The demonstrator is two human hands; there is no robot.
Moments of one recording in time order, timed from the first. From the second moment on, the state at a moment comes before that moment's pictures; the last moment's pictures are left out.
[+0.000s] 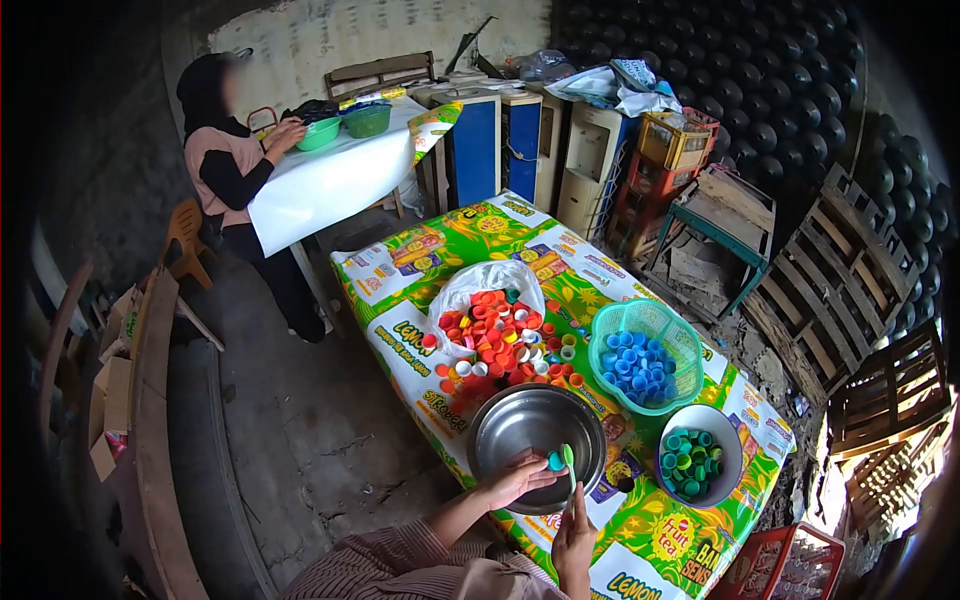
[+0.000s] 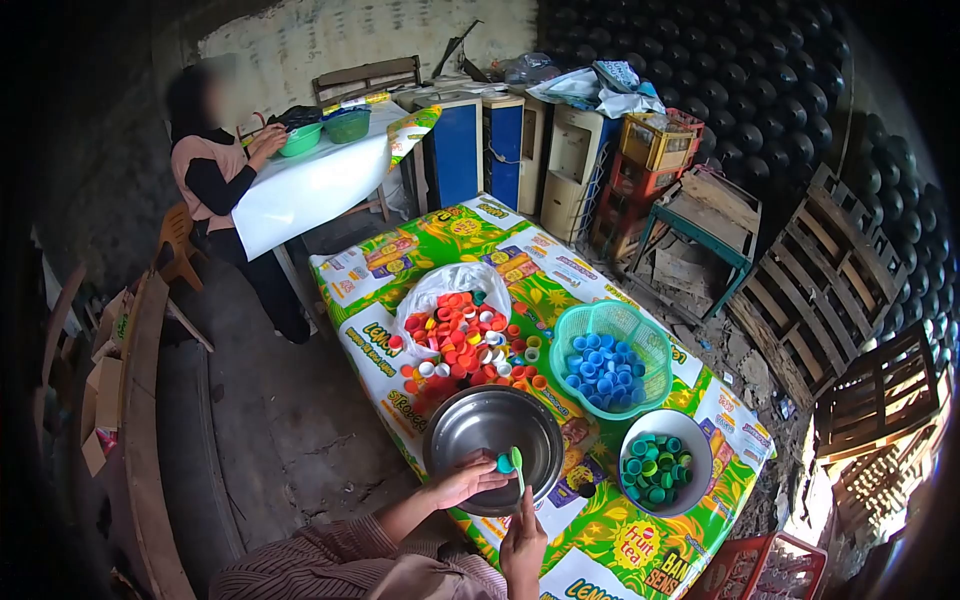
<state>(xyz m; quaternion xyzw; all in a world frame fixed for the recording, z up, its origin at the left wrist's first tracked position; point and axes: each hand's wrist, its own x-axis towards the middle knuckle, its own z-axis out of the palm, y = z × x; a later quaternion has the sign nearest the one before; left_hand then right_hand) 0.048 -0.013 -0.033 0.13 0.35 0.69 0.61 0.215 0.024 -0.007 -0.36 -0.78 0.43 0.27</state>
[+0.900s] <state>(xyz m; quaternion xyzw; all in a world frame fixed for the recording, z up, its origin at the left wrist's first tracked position) 0.039 -0.005 -0.030 0.12 0.27 0.73 0.61 0.207 0.029 0.012 -0.36 -0.75 0.48 0.27</state>
